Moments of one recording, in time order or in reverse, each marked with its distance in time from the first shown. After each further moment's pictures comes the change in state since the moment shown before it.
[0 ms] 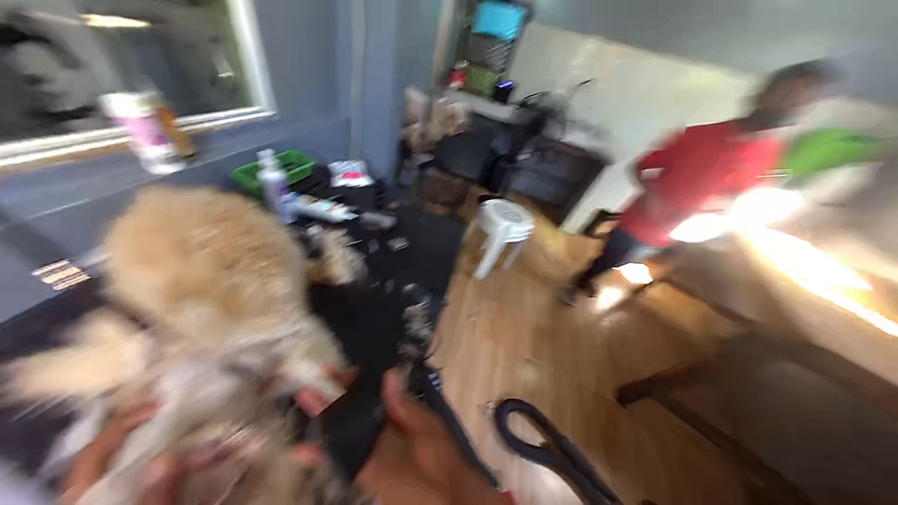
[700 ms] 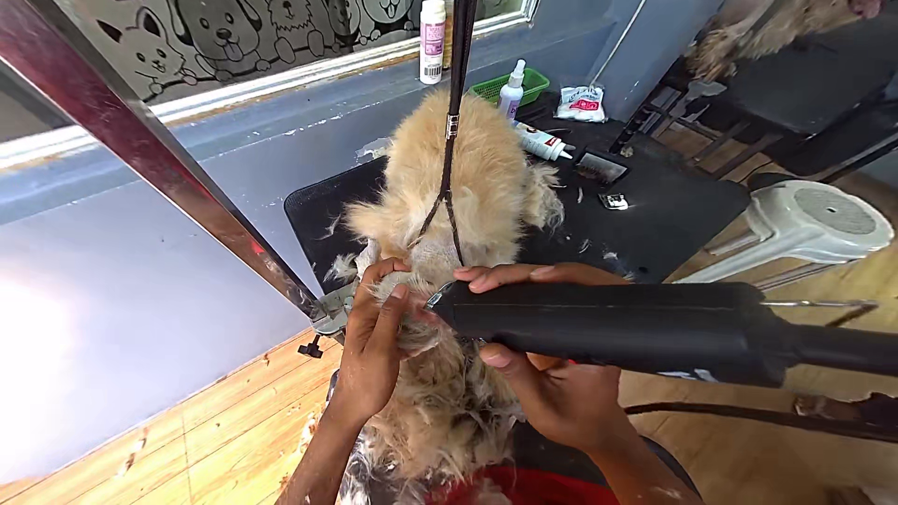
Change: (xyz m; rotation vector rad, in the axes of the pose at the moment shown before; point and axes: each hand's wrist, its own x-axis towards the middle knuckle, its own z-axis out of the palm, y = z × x) left_hand -0.004 0.030 -0.006 0.074 0.127 -0.182; right_hand 0.052 0.028 0.037 -1.195 -0.540 -0.621
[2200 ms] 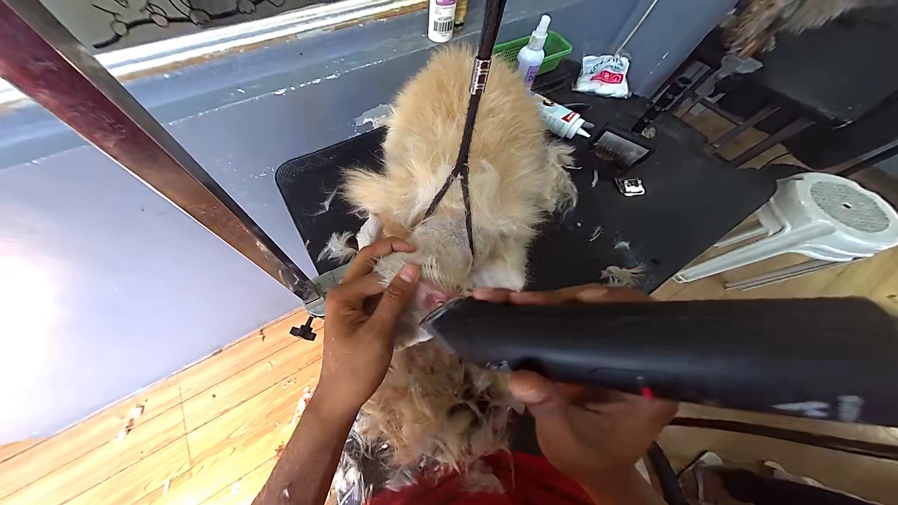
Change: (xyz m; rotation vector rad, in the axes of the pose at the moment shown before) left_hand 0.005 0.004 -0.003 0.114 0.058 0.161; right_hand -0.023 -0.007 0.013 0.052 0.241 0.079
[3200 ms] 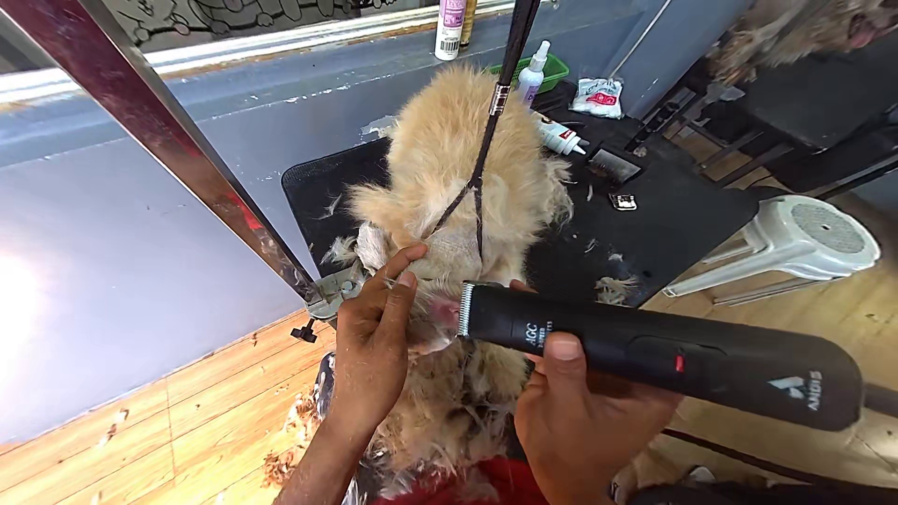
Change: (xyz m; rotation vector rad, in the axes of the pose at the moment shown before) left_hand -0.011 0.013 0.011 0.017 0.085 -0.129; right_hand -0.012 -0.002 0.029 -0.073 0.564 0.101
